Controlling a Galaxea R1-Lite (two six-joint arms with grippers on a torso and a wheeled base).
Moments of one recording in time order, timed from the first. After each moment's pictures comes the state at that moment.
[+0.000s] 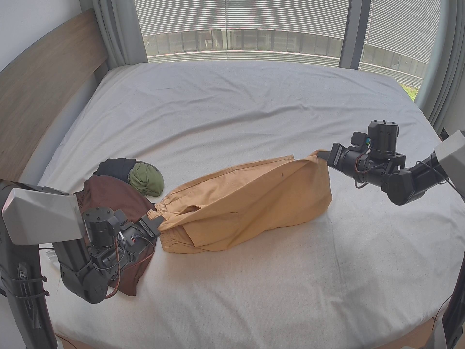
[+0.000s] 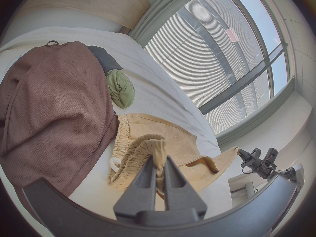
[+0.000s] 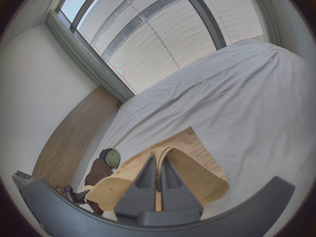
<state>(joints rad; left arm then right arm) -0.25 2.25 -0.44 -1.55 -0.10 -0.77 0.20 2.12 -1.19 -0.66 0.27 0.48</state>
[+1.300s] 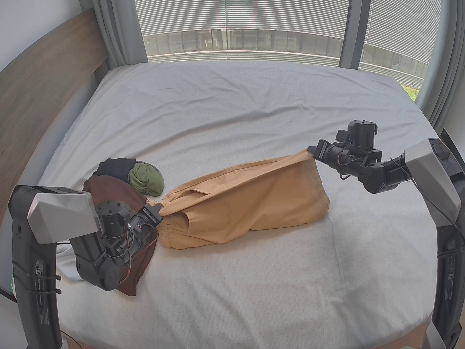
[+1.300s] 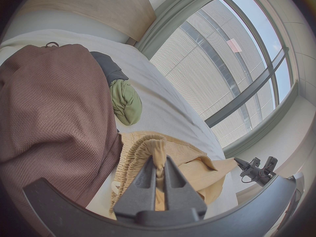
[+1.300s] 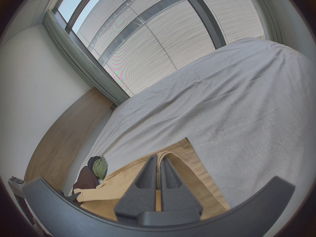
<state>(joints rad) -0.21 2.39 -0.66 -1.55 0.00 -0.78 0.17 2.40 -1.61 -0.55 0.26 0.47</state>
